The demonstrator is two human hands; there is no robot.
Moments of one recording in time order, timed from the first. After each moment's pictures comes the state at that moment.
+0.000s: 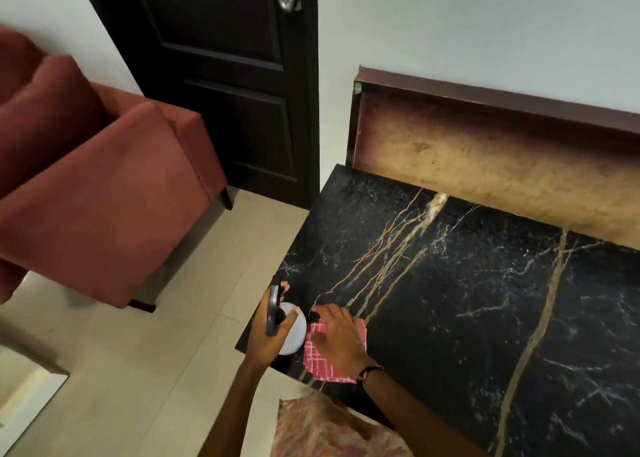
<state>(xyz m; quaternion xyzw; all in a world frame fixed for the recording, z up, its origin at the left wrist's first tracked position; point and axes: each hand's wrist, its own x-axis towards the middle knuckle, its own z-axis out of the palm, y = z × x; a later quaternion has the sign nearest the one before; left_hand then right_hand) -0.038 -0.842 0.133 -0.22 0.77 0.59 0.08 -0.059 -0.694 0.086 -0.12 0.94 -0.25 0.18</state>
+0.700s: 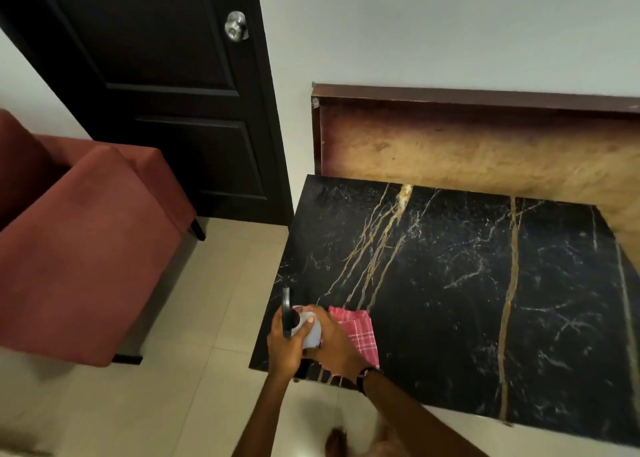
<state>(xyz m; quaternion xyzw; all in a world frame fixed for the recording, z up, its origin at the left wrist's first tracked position) -0.036 -0.844 0.119 -0.27 0.74 0.60 0.16 -0.027 -0.729 0.102 -0.12 0.81 -0.53 0.21</state>
